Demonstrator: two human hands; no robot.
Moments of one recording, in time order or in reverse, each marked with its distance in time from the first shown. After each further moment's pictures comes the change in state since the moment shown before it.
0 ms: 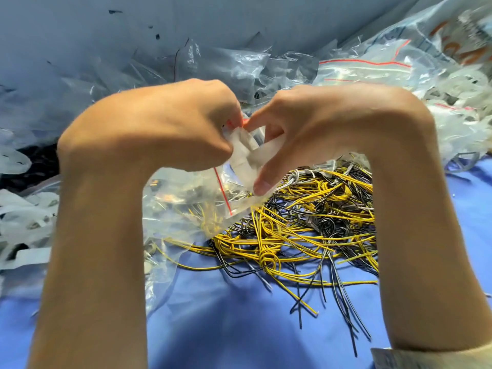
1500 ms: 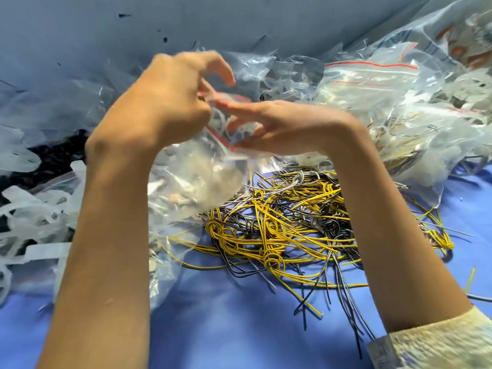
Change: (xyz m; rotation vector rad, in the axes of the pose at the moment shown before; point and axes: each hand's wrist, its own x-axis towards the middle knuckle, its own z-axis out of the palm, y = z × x) left_hand 0.017 -0.021 0.010 -0.310 0.374 -0.124; right_hand 0.053 0.023 0.035 0.381 0.109 -0.227
